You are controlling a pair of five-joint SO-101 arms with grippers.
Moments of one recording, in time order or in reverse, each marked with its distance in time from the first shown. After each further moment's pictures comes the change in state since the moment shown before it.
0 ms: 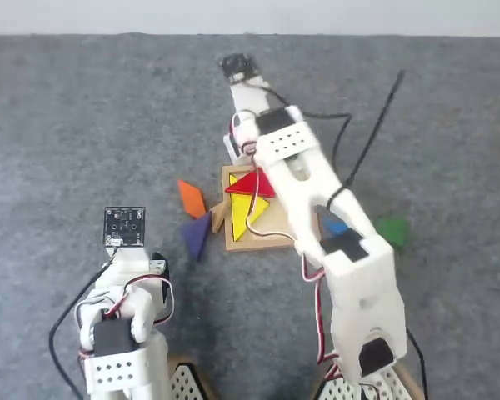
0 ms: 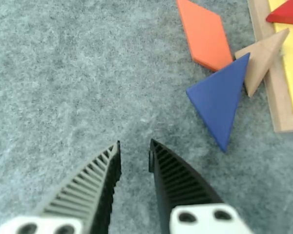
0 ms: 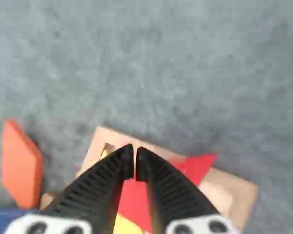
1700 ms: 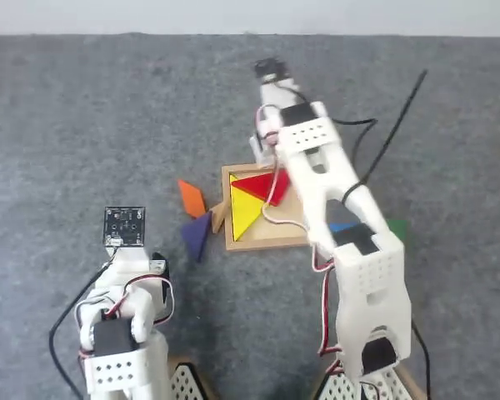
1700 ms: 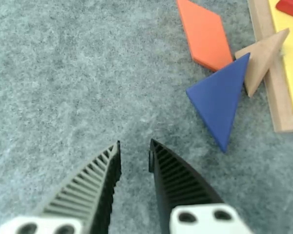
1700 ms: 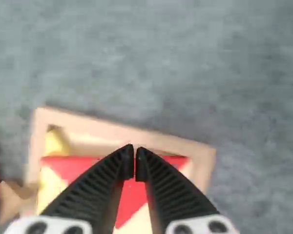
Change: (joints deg) left arm 0.0 0.0 0.0 0.0 0.0; right arm 5.2 -1.7 0.0 7.6 -0.8
